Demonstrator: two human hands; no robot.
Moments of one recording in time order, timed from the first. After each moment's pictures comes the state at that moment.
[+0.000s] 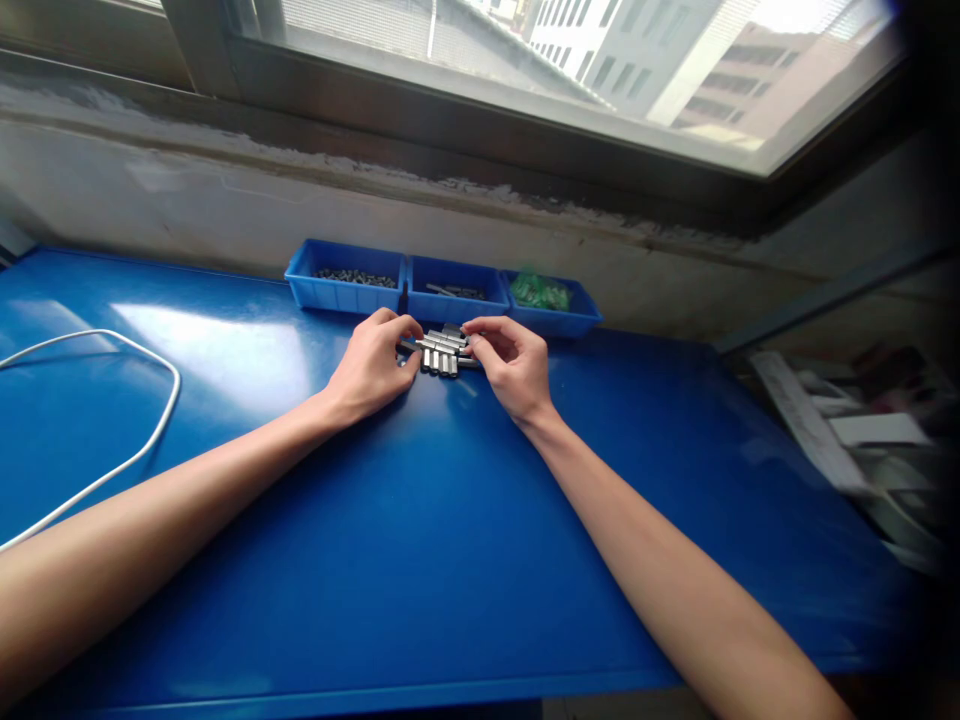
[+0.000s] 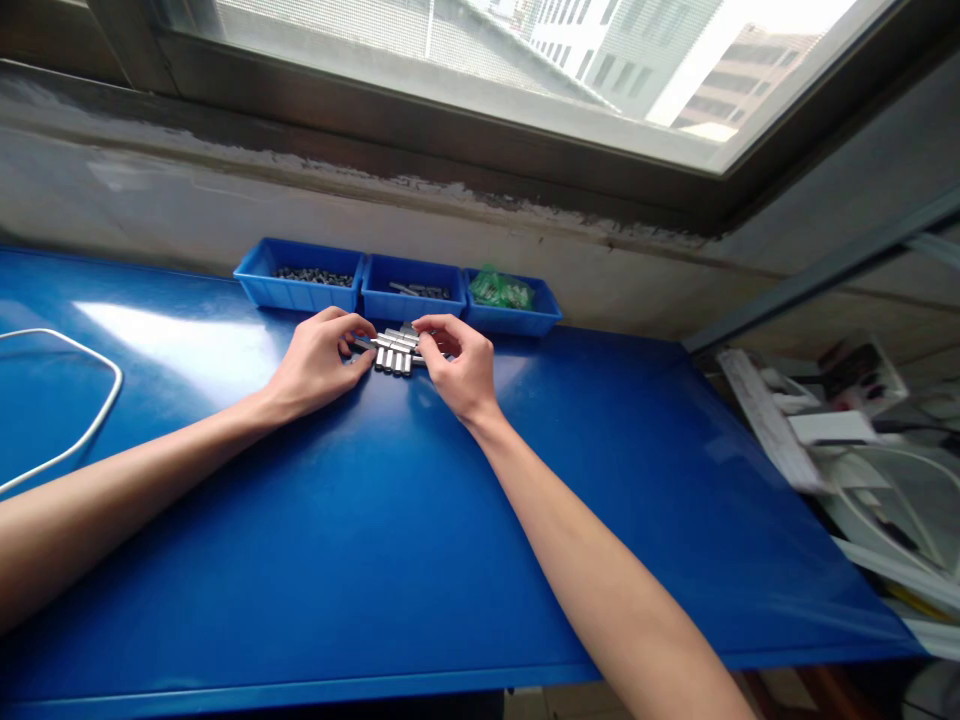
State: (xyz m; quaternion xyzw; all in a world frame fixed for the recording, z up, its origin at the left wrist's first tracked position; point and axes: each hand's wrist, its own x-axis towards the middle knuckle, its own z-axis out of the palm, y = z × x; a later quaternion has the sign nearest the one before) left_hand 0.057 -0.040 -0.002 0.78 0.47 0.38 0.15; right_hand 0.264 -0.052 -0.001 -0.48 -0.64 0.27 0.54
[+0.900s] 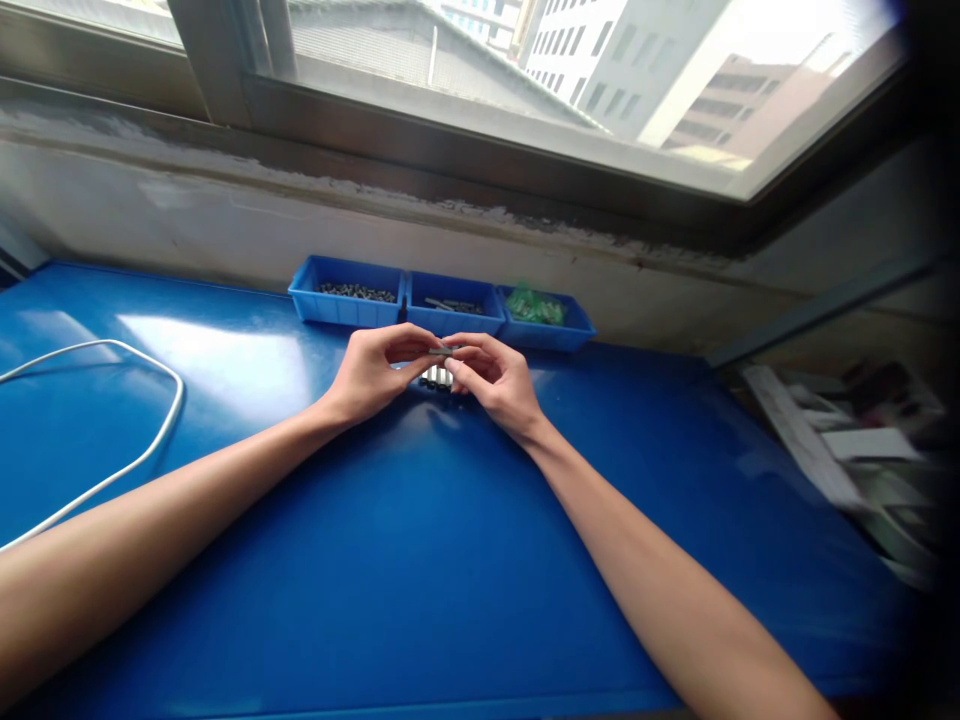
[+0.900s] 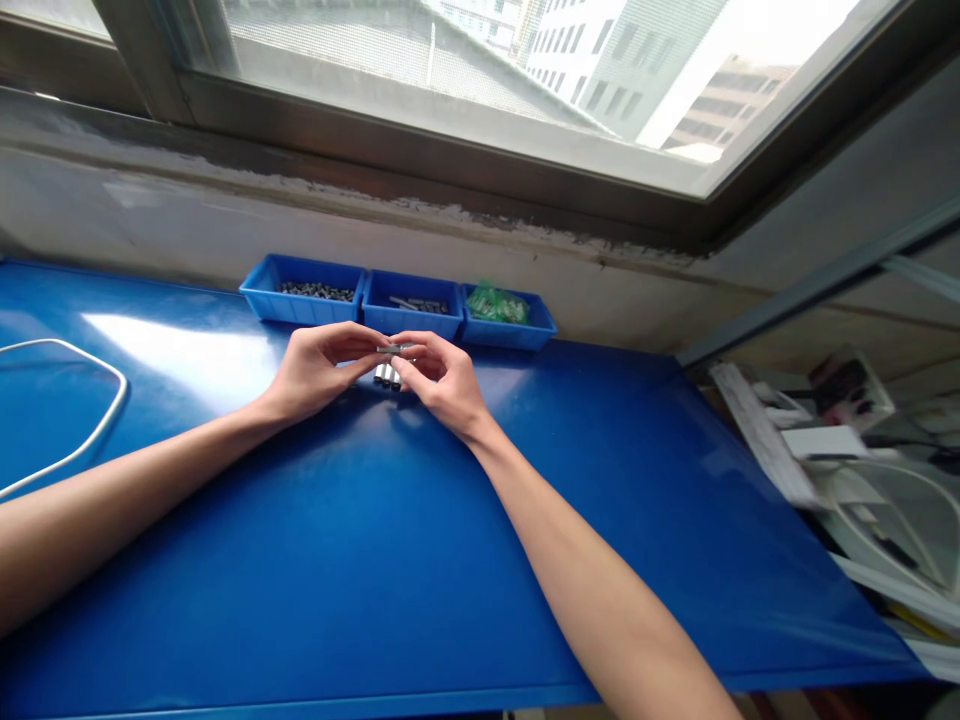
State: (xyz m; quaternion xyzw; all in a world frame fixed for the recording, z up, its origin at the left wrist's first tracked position) left_hand 0.064 -0.043 0.001 0.68 0.32 0.51 0.42; right_hand 0.259 -0.059 0.007 -0.40 -0.66 0.42 0.48
